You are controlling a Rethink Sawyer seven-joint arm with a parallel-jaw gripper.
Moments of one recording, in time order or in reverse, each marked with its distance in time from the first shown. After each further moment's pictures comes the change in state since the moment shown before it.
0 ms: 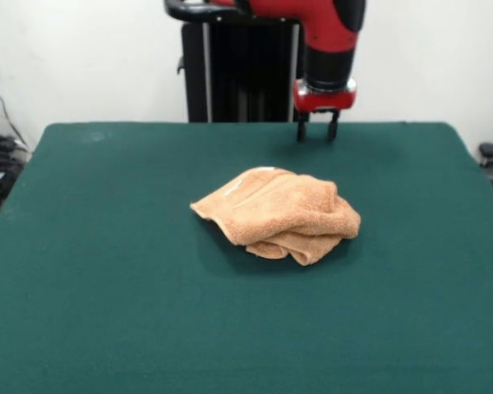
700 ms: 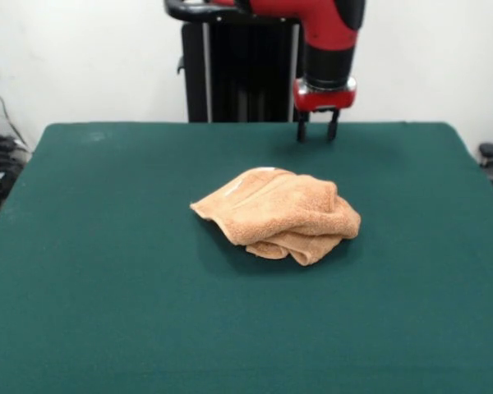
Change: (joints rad) arm 0.003 -0.002 -0.001 0.003 -0.009 -0.009 0.000
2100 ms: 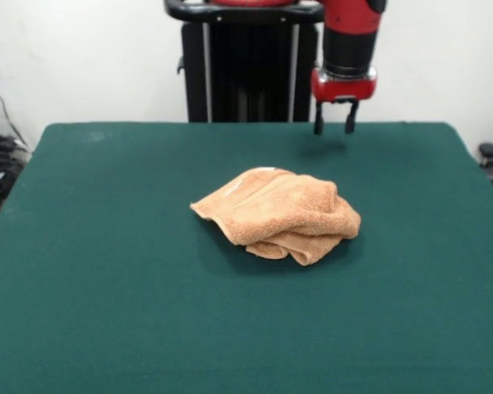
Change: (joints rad) arm 0.080 -0.086 0.012 0.049 0.073 -0.026 0.013
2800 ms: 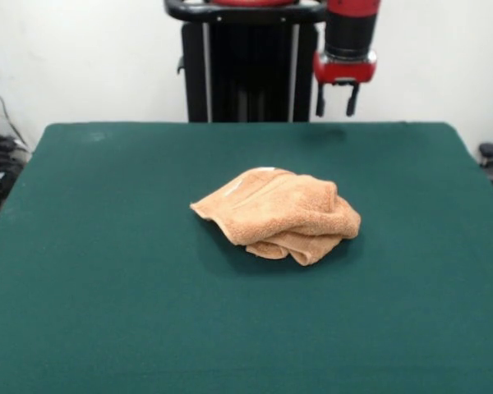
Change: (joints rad) arm 0.016 0.004 0.003 0.112 -0.006 -0.115 0.112
